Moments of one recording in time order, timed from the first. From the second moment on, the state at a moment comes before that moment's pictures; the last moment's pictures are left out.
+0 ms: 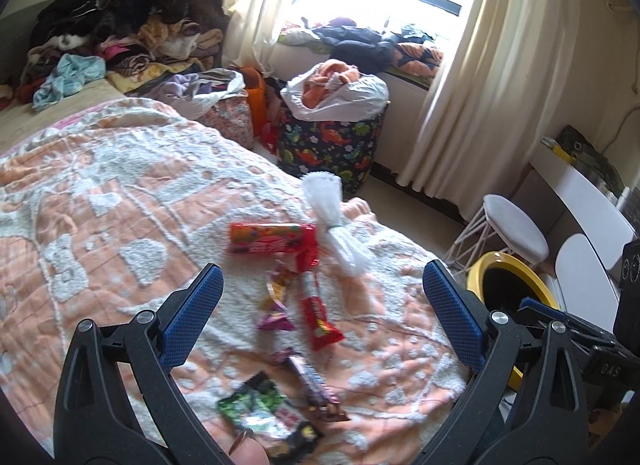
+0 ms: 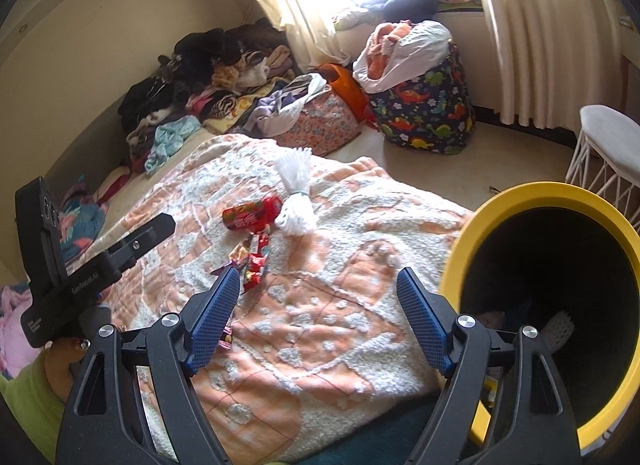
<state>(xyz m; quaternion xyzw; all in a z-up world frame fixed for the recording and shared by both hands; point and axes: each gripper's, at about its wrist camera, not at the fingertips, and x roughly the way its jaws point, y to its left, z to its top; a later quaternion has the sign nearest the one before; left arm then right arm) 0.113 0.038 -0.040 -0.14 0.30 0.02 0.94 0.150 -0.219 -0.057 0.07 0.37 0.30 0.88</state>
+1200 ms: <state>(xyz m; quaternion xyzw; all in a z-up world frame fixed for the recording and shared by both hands) 0.077 0.076 -0.124 -0.19 0.46 0.05 0.87 0.196 -0.091 -0.104 -0.01 0.44 0.36 0.82</state>
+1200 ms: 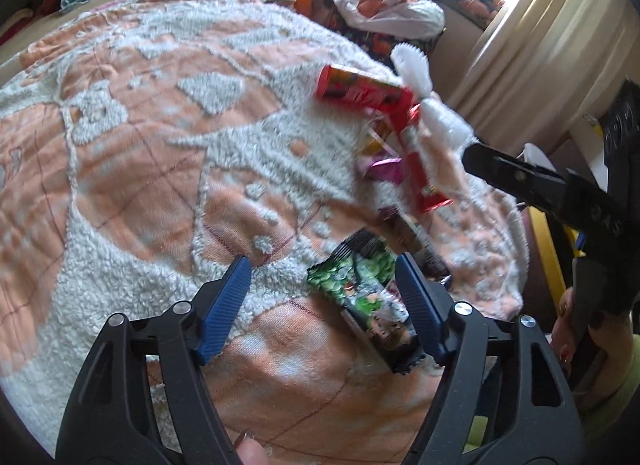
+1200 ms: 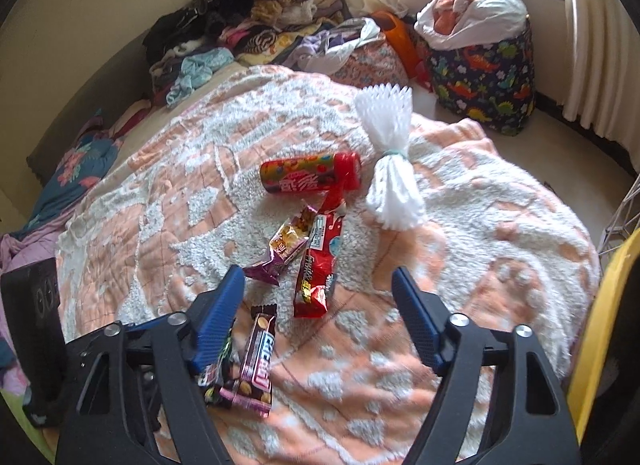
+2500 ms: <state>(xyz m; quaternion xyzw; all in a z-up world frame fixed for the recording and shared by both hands) 0.079 0.061 -0.129 -0.20 0.48 0.02 0.85 0.164 -0.131 -0.135 0.01 0.46 0.35 0.82</state>
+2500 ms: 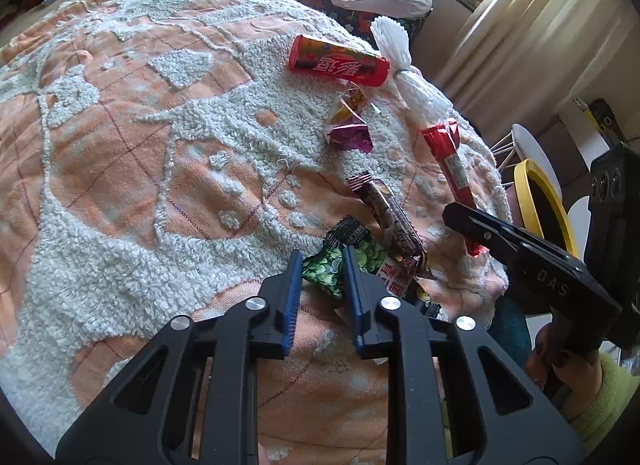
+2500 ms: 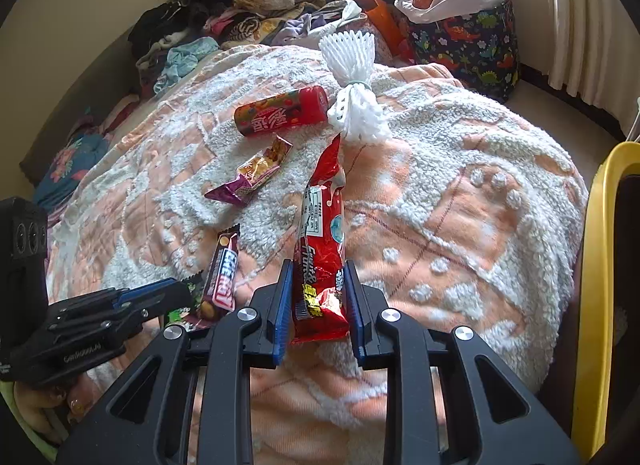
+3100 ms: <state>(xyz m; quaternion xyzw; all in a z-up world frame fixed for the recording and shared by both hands) 0.070 0.036 -0.084 -0.19 0.45 -0.03 0.87 0.152 -0.161 -0.115 0.03 0.44 0.35 0.83</state>
